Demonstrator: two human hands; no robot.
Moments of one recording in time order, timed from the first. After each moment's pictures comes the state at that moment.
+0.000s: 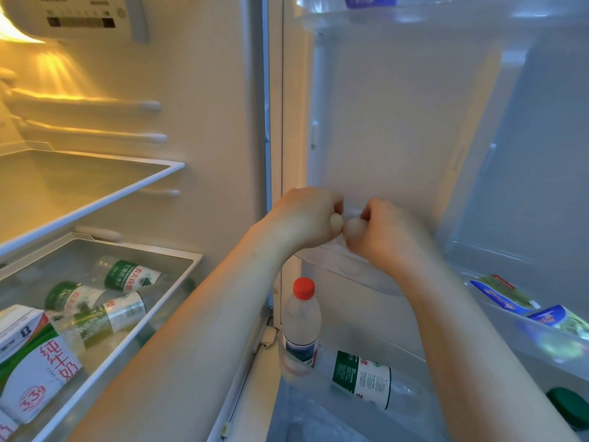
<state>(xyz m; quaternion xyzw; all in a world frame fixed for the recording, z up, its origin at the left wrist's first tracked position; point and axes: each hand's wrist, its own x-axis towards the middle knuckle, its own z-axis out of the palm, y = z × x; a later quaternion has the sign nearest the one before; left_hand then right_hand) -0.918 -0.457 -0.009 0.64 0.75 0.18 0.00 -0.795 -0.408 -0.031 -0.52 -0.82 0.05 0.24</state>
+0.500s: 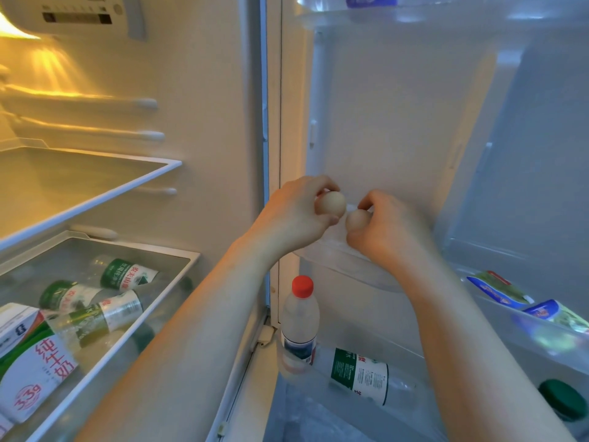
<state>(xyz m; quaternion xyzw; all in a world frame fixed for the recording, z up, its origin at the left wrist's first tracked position) -0.928 -0.465 -0.023 0.63 0.68 0.38 0.04 -0.790 -0.413 -0.027 -0.51 -0.81 0.08 0.29</state>
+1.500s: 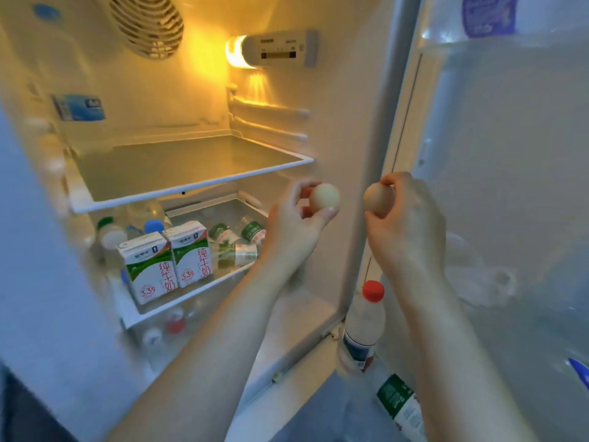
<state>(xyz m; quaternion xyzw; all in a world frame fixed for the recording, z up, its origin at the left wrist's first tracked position) -0.921 -0.554 -0.040 0.30 0.64 0.71 -0.04 -0.836 -0.445 -0.021 -0.22 -0.85 0.16 0.44</state>
